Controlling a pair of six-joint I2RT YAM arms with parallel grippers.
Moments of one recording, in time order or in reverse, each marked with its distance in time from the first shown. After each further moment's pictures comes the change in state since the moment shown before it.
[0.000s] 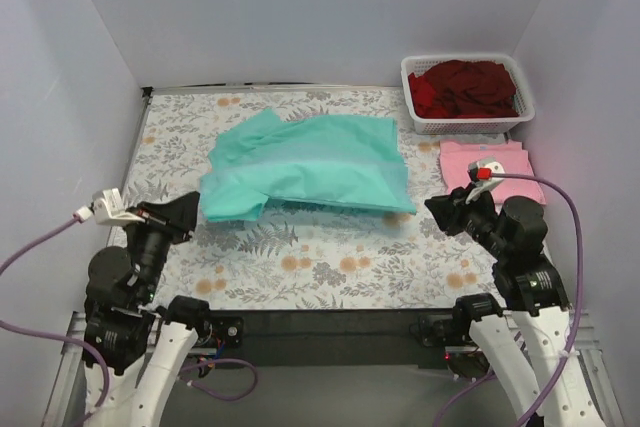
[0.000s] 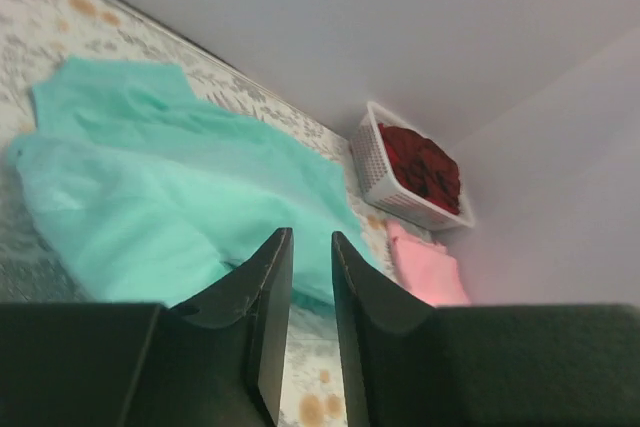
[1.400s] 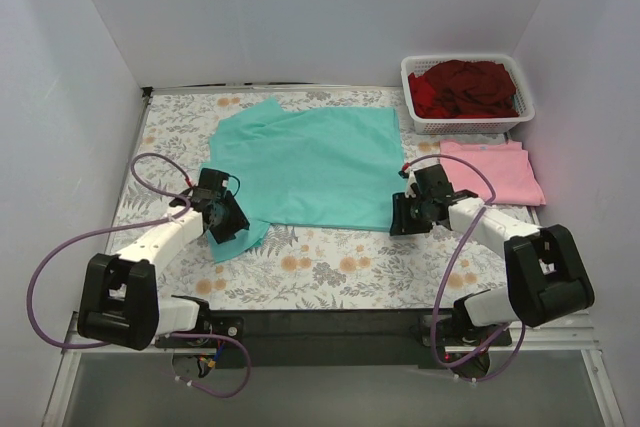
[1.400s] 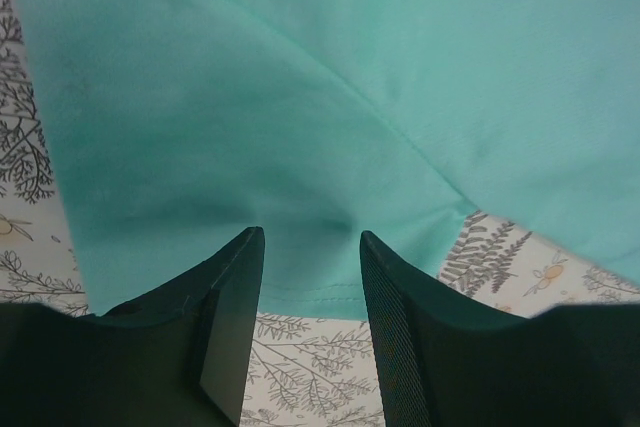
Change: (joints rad) left arm -0.001 0.969 -0.193 -0.026 0.043 -0.076; right arm 0.146 0.904 -0.051 0.128 0.095 0.115
